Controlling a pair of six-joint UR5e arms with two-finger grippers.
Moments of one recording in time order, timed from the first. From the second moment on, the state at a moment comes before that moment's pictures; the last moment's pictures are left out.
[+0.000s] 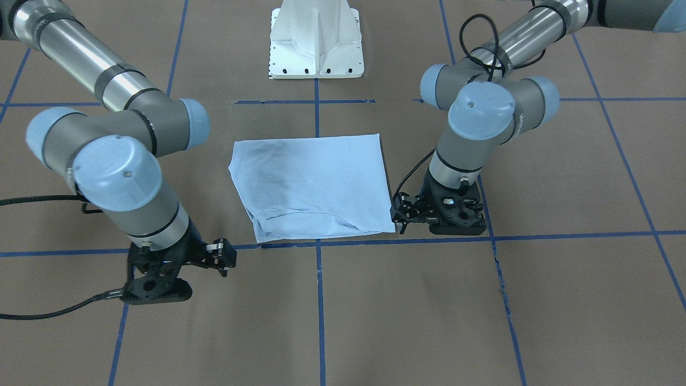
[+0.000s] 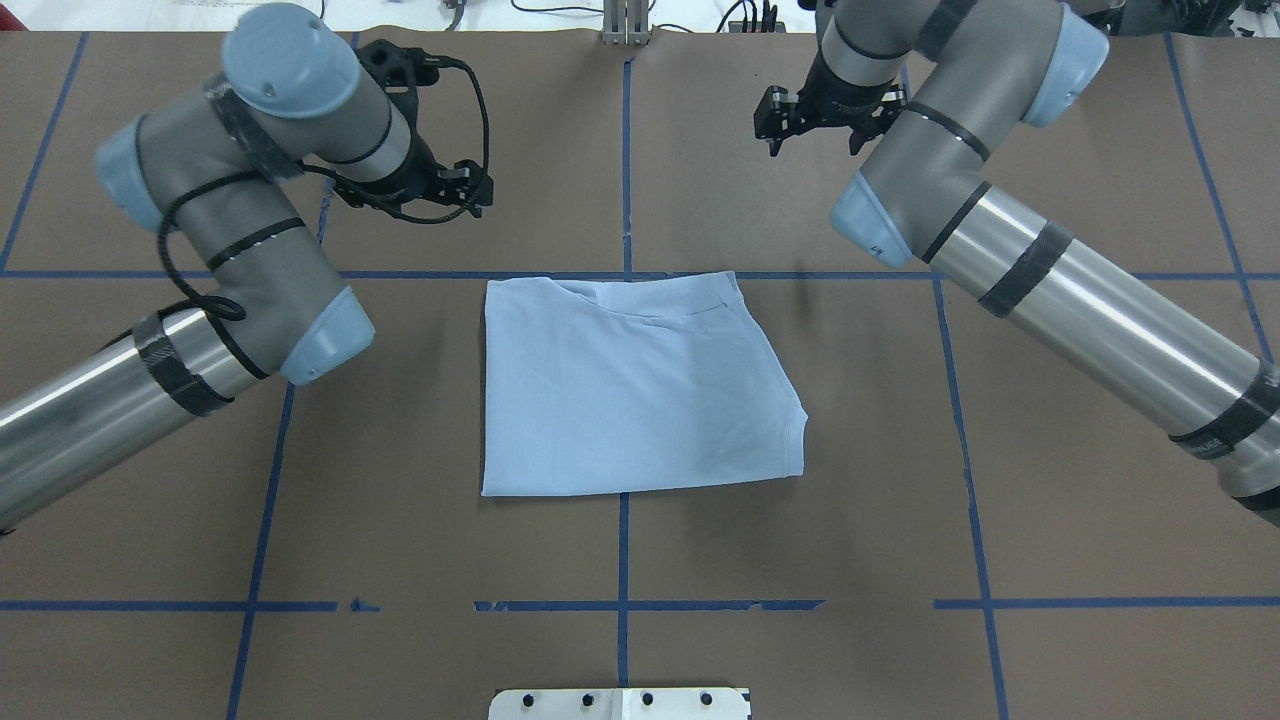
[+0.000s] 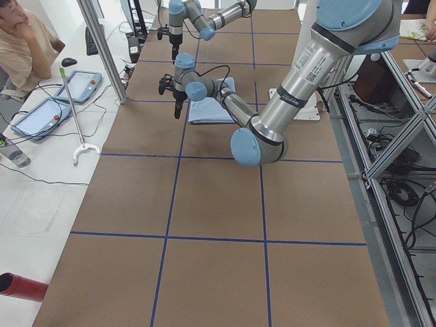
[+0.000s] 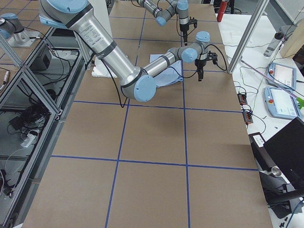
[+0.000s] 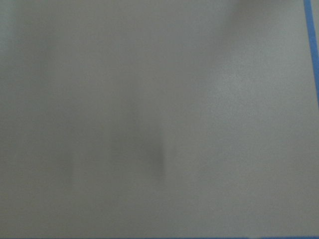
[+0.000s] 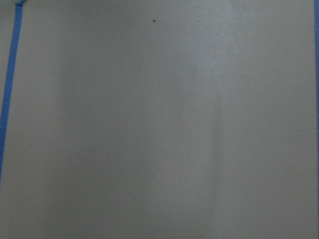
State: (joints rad) left arm -0.84 -2.21 -1.56 -1.77 -1.97 -0.95; right arm 0.94 -0.80 1.30 -1.42 2.08 0.83
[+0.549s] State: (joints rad) left arm -1.07 -2.03 -1.88 -1.48 -2.07 -0.53; right arm 1.20 -0.96 1.42 -1.62 2.20 0.32
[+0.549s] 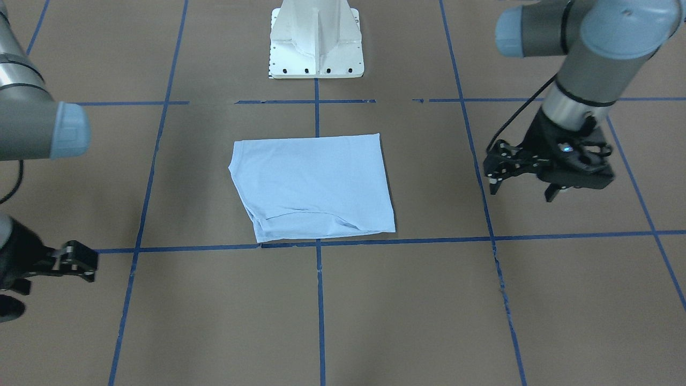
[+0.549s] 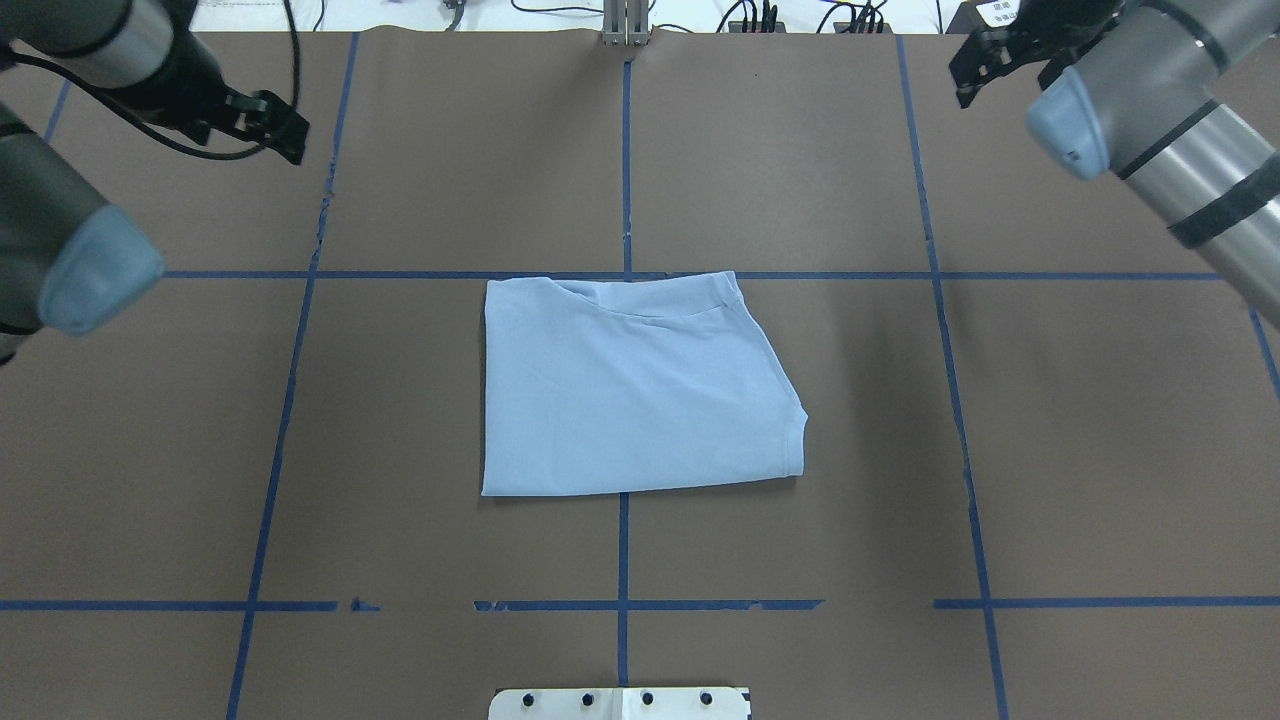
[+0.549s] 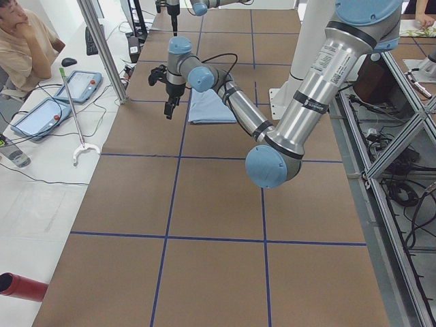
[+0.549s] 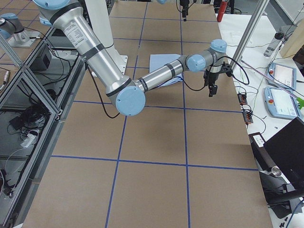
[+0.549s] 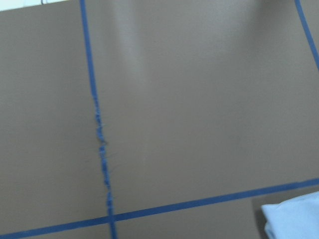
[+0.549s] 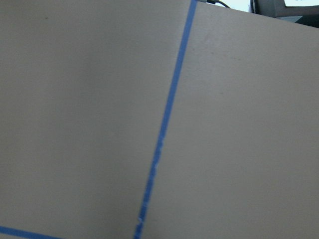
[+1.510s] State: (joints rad) left arm -1.57 -1.50 -1.97 -1.43 -2.23 0.15; right arm 1.54 -1.55 1.63 -1.65 2.35 -0.10
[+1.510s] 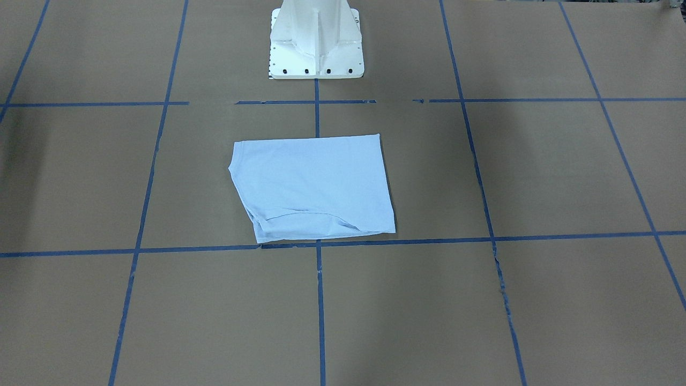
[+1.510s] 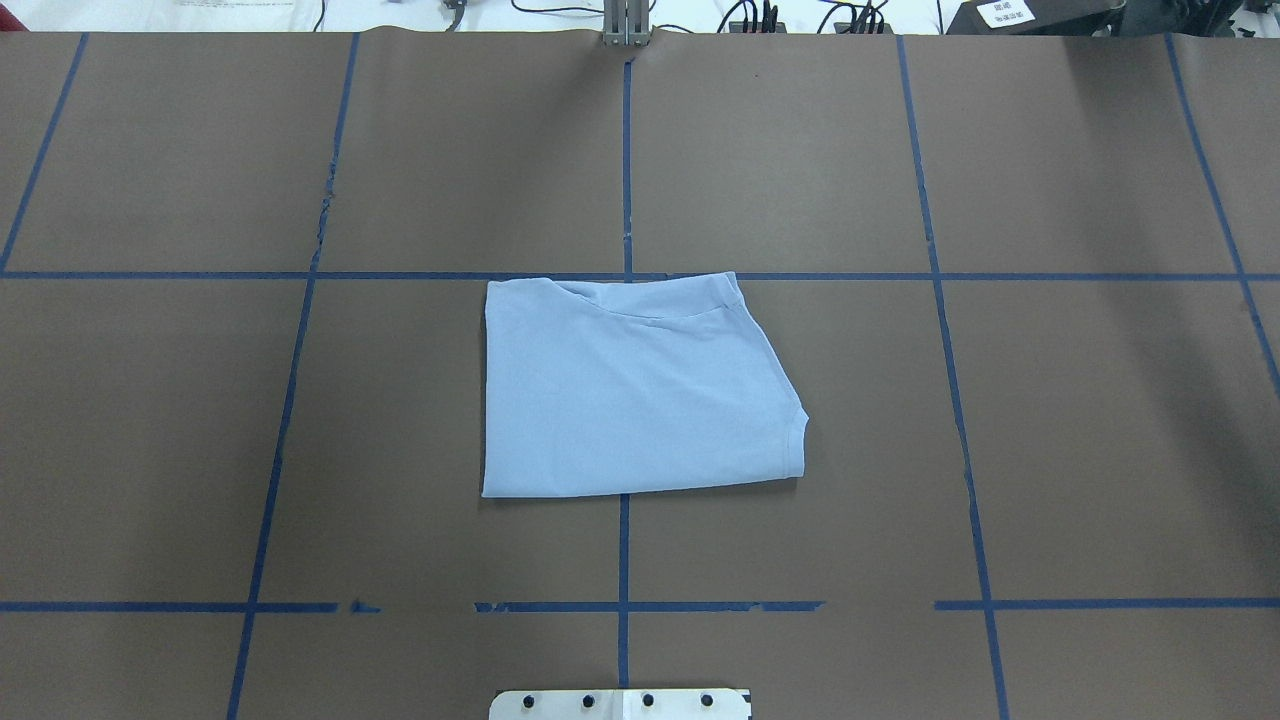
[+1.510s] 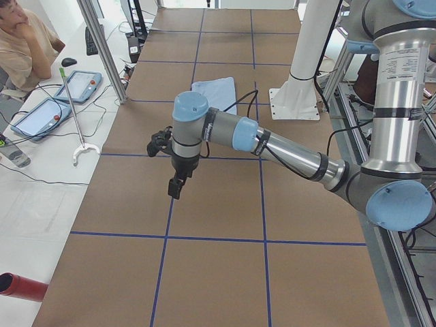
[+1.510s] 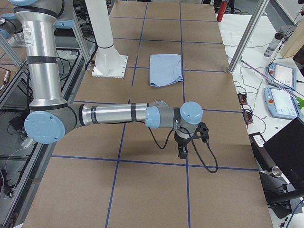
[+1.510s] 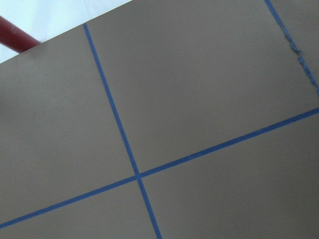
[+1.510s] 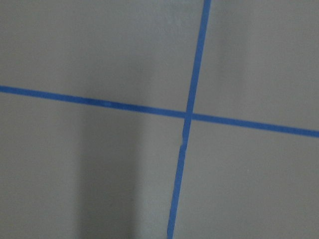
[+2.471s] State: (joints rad) left arm -1.59 -1.27 -1.93 -1.64 -2.42 0.02; right arm 1.54 -1.68 1.79 -1.65 2.35 -0.04
